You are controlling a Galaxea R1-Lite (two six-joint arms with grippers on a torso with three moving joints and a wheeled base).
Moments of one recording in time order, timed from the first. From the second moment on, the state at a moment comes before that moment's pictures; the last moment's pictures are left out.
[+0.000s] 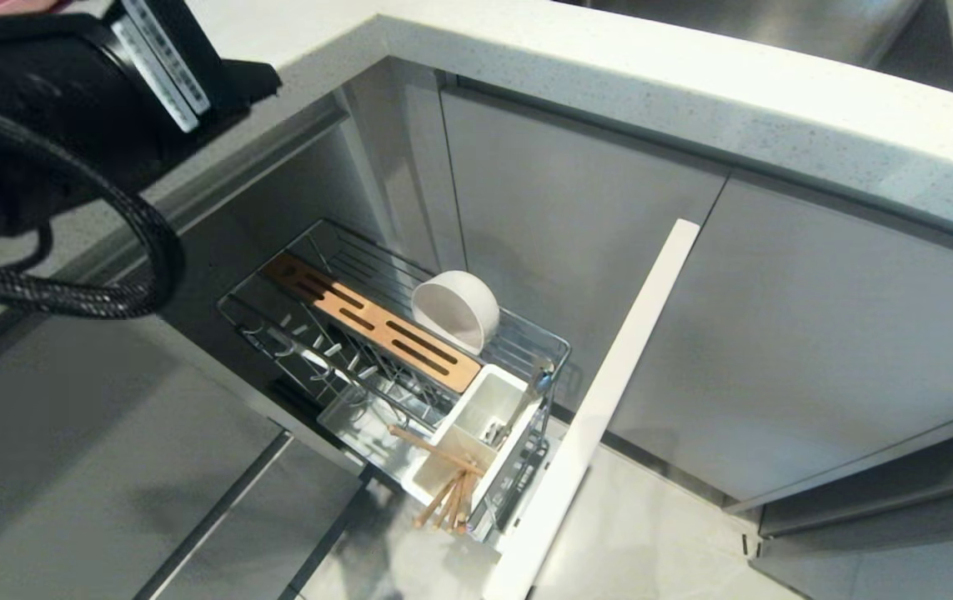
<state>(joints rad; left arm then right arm) -0.79 1.29 -1.20 -0.24 0.47 -0.22 0.00 0.00 0.00 0.00 0.00 0.03</state>
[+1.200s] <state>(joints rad) -0.49 1.36 -1.68 0.27 0.70 -0.26 0.00 0.00 0.00 0.00 0.00 0.03</state>
